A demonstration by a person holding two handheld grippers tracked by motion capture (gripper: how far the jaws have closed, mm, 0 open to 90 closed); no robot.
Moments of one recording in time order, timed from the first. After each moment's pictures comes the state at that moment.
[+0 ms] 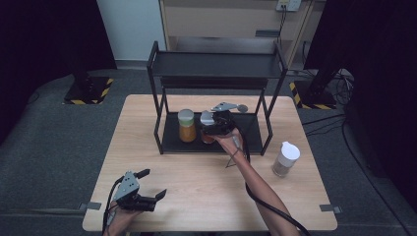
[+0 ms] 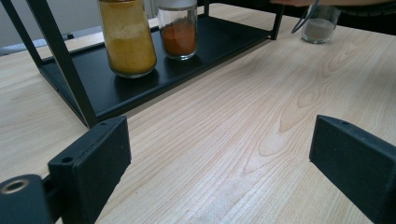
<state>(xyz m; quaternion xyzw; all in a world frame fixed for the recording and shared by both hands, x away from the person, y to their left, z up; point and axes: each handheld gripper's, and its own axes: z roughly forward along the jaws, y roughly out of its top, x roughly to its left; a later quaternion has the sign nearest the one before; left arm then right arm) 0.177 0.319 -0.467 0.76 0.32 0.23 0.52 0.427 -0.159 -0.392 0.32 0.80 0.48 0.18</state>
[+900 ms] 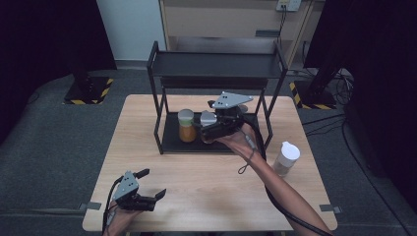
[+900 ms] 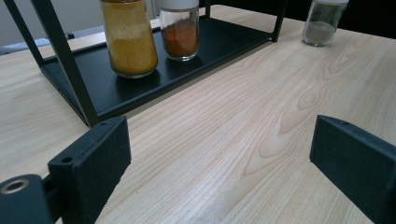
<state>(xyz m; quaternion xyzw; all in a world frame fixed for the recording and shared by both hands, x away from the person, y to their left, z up) 0.177 0.321 -0.468 0.75 0.33 0.23 0.52 0.348 -0.195 -0.280 0.17 0.80 0.54 0.19</state>
